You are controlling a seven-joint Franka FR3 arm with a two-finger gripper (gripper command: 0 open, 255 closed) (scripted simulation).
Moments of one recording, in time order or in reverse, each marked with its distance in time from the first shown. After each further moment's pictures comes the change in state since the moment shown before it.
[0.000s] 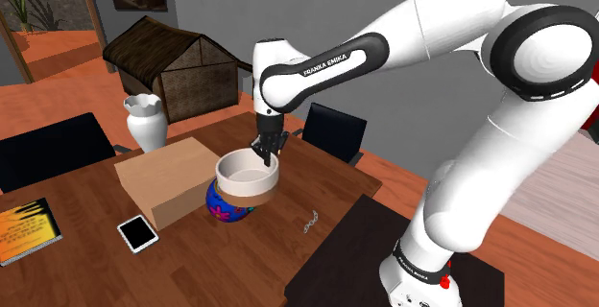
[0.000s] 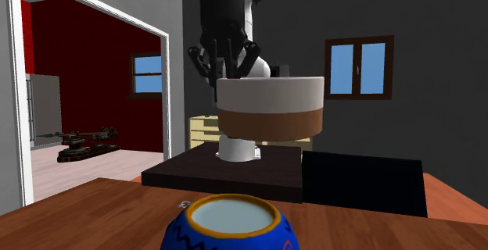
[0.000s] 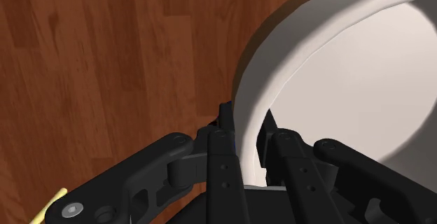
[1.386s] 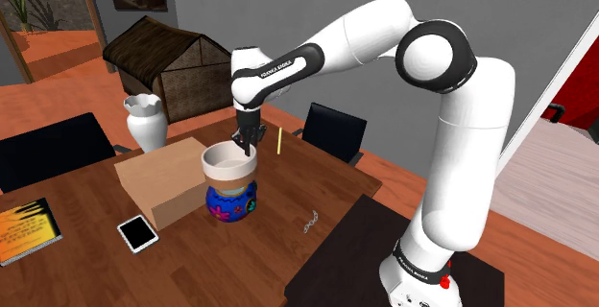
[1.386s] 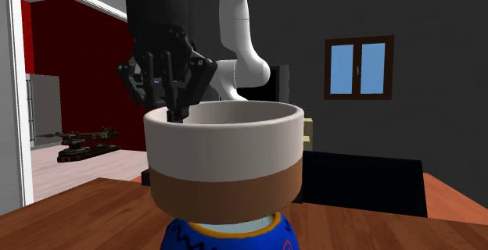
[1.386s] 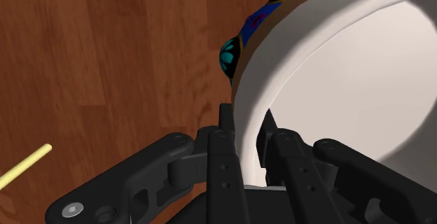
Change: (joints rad) arm -0.043 0.391 -0.046 0.369 -0.052 0.019 -0.061
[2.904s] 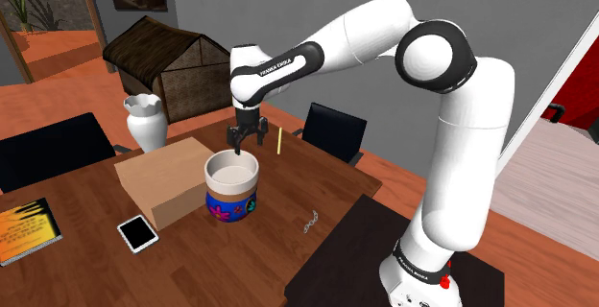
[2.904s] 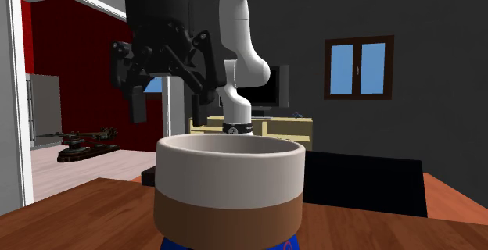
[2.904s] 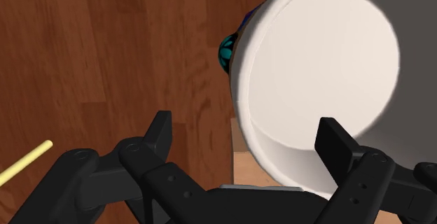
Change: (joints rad) arm 0.001 0.001 0.001 0.017 0.000 -0.013 0.002
